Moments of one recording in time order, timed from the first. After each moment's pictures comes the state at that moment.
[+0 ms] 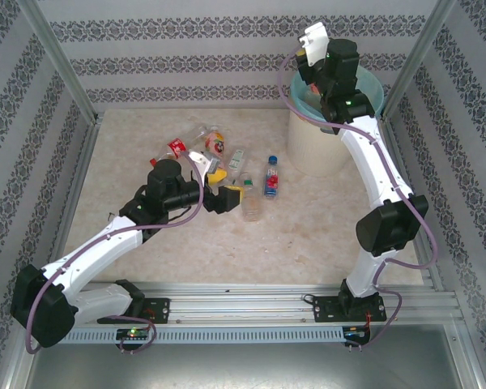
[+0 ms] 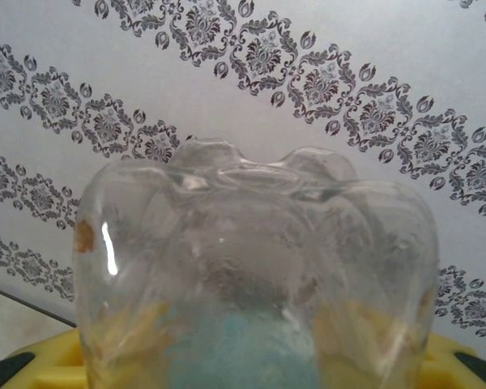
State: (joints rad) left arm -0.56 1.14 0.84 0.04 0.46 -0.26; right arm 0.24 1.80 1.98 -0.26 0.12 -0.40
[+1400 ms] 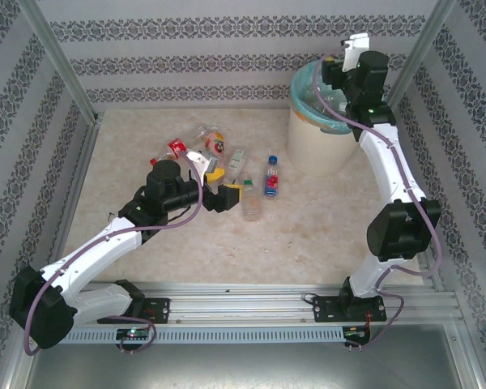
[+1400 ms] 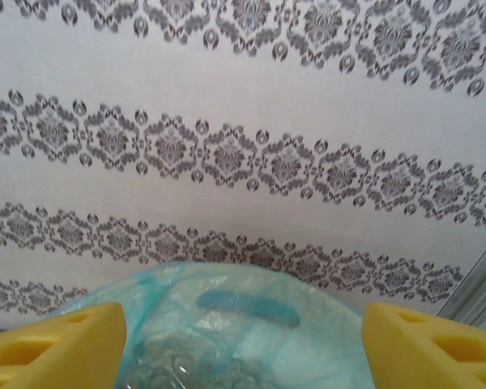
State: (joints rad) left arm -0.57 1.13 0.83 0.04 0.42 -0.25; right arm 0.05 1.73 1.77 -0.12 0.05 -0.14
